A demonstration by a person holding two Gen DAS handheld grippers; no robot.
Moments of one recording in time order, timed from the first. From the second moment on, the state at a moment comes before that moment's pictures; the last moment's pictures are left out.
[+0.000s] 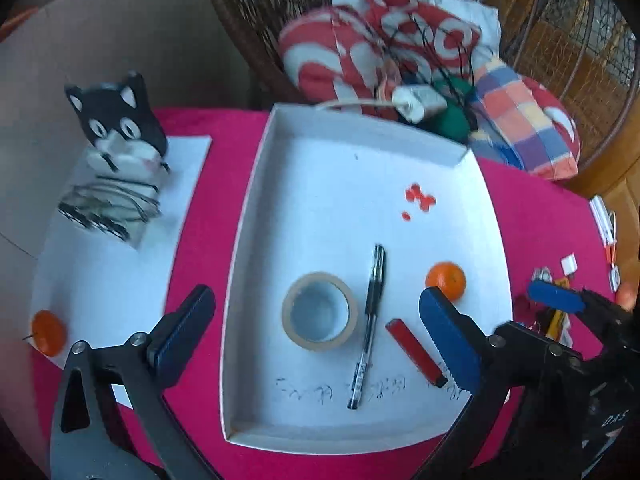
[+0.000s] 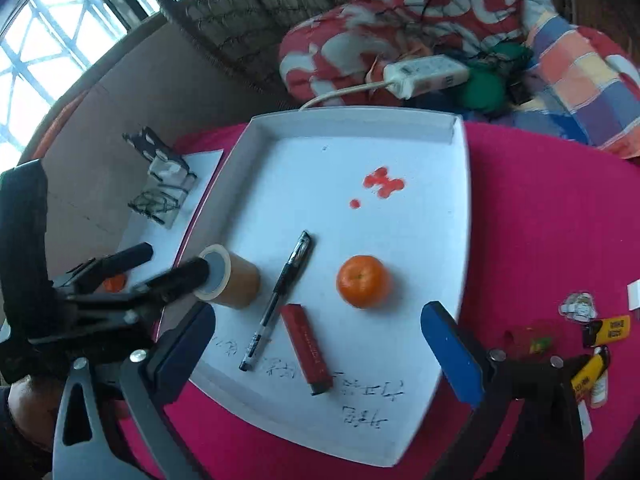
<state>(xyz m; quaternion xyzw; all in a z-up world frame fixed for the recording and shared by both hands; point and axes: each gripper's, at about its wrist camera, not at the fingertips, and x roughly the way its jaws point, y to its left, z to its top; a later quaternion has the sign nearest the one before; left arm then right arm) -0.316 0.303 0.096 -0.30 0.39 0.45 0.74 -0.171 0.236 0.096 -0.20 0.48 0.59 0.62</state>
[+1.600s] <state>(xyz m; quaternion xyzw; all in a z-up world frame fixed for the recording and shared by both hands) -0.072 0.102 0.021 -0.25 0.55 0.24 0.76 0.085 0.095 0.085 -0.25 0.47 0.44 0.72</state>
